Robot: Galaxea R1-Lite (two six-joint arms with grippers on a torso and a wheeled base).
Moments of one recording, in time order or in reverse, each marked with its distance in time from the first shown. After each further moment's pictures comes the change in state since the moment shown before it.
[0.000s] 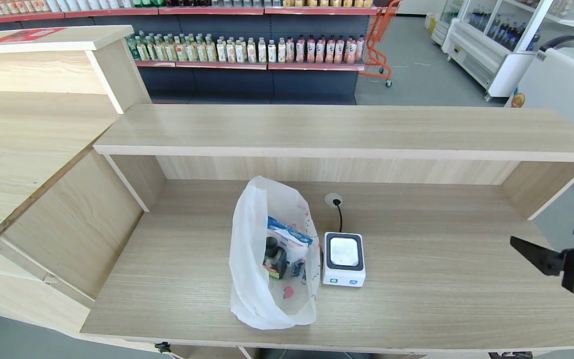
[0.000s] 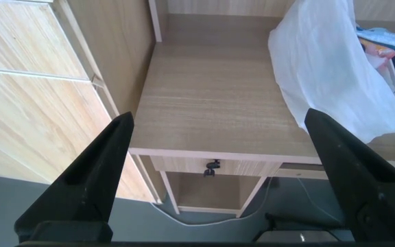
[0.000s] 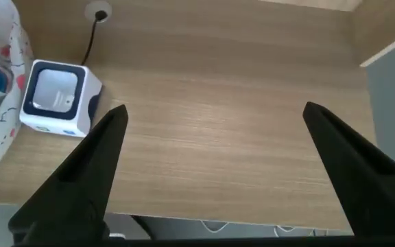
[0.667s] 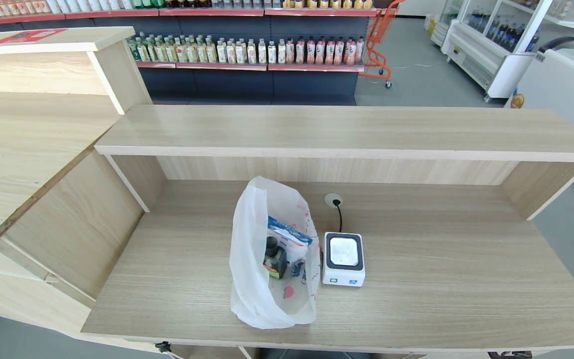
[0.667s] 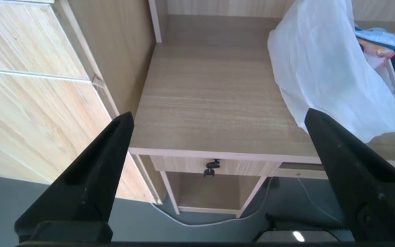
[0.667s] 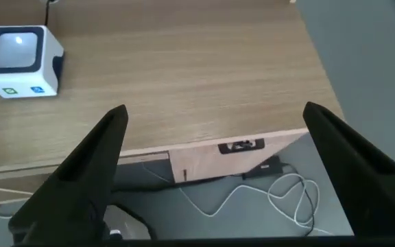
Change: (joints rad) left arm 0.000 0.000 0.000 0.000 0.000 0.000; right arm -0.013 -0.833 0.331 0.411 -0.197 0.102
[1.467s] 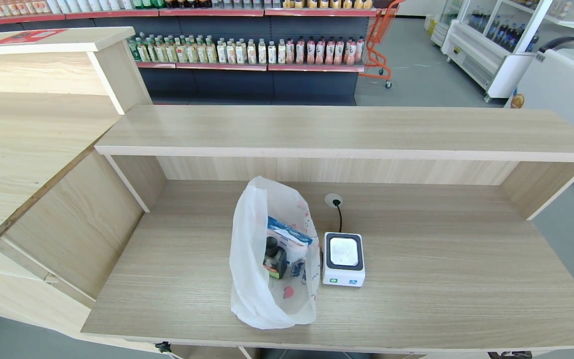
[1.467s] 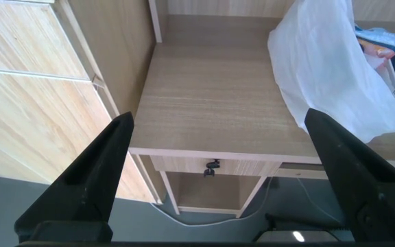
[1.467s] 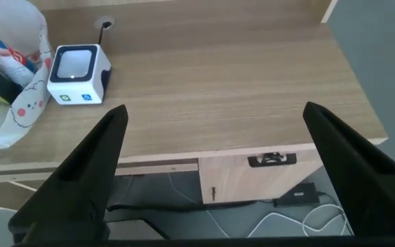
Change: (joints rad) left arm 0.000 0.000 0.000 0.000 0.000 0.000; right arm 0.043 -0.275 0.004 0.168 0.106 0.049
